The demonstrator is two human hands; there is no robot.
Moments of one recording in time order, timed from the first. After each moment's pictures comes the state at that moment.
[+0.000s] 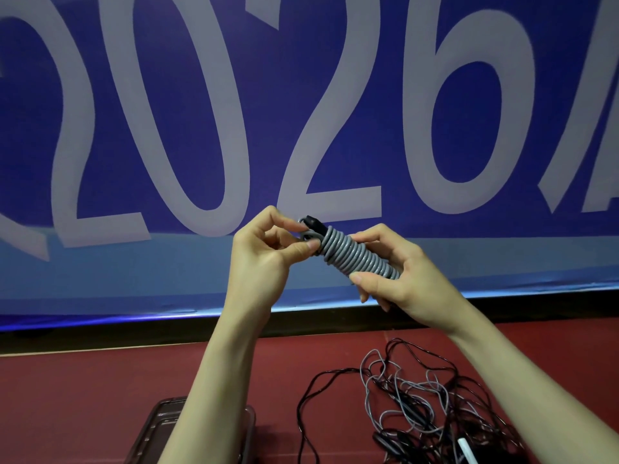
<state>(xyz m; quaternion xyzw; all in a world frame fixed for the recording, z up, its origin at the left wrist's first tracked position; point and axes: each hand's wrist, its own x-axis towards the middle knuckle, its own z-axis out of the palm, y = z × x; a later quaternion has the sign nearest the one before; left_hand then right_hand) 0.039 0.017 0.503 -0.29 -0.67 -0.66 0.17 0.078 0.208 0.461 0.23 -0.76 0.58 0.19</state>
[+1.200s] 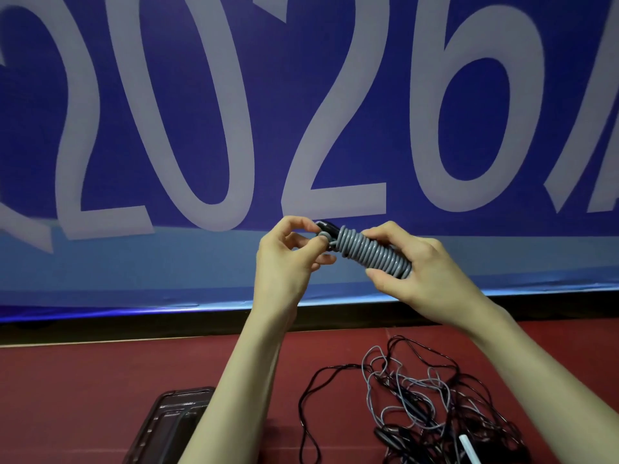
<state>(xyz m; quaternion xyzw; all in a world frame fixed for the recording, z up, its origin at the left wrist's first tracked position) 0.031 0.032 0.485 -0.20 -0.69 -0.69 0.12 0.083 0.213 0.462 0.18 -0.87 0.34 0.30</state>
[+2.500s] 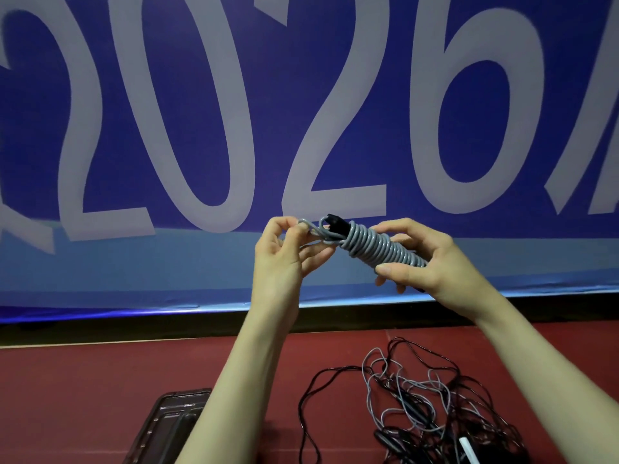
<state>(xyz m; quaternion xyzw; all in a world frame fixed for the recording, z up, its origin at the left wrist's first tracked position) 0.034 0.035 0.488 -0.22 -0.52 -0.83 0.05 0.086 0.227 0.471 0.20 -0.78 0.56 0.20</state>
